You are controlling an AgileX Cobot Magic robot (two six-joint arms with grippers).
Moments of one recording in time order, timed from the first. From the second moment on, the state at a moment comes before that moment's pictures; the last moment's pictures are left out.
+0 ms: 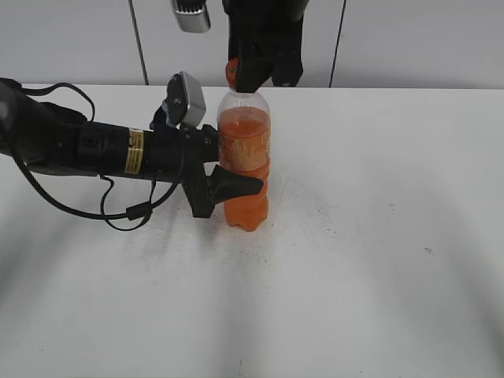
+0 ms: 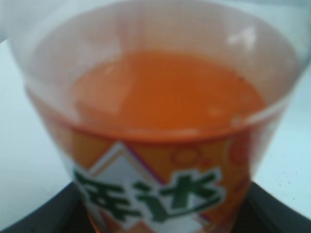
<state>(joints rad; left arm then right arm) -0.31 2.13 -1.12 1.37 -0.93 -0.68 0.67 2.01 -2.00 0.05 1.22 -1.27</state>
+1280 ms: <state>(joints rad) -0.31 2.13 -1.12 1.38 -0.93 -0.68 0.58 1.88 -2.14 -0.05 1.22 0.01</state>
